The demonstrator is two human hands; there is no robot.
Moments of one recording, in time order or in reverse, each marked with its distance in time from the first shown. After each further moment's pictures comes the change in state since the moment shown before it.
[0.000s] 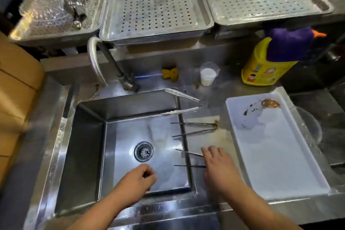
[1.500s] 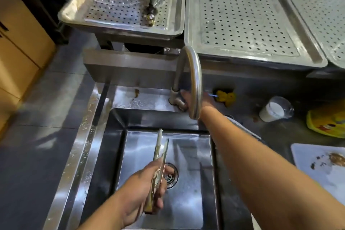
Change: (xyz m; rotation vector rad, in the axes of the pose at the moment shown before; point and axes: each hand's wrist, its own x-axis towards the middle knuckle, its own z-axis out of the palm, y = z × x) left_hand 0.075 -0.070 -0.165 -1.081 -0.300 -0.184; right_hand 0.362 -0.224 -0.142 0.961 0.067 0.418
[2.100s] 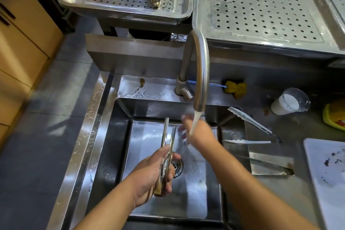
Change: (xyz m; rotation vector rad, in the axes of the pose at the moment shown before) left_hand 0.018 0.001 0.005 0.016 0.008 0.052; right_hand -0.093 0.067 0.030 0.215 -0.288 0.073
